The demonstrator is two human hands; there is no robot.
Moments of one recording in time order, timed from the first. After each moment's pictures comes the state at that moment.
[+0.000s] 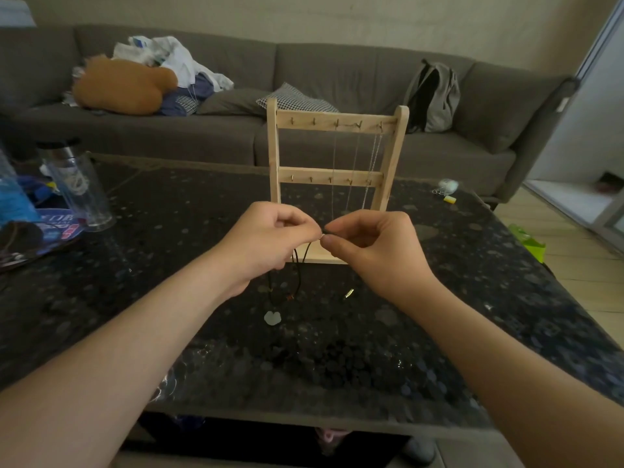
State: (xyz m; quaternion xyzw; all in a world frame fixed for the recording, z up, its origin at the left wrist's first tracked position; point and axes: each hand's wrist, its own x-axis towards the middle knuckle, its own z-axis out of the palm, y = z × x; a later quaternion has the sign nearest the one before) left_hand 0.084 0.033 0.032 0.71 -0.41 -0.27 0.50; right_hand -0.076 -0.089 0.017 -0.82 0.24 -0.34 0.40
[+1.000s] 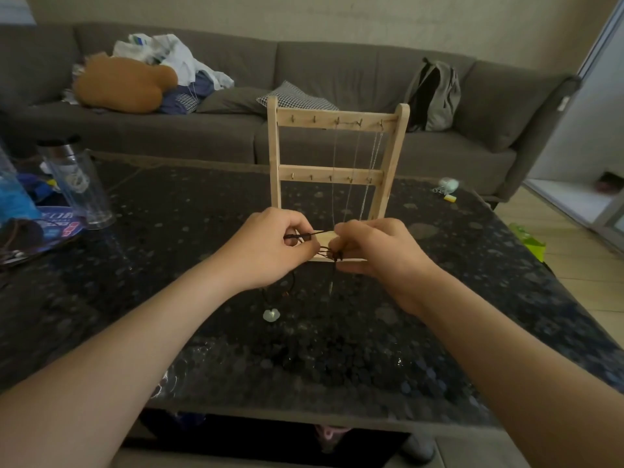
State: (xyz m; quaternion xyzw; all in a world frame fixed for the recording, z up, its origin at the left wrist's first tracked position) left_hand 0.091 0.032 0.023 0.76 -0.53 -0.13 0.34; right_hand -0.073 -0.083 0.032 -0.69 0.35 -0.22 0.59
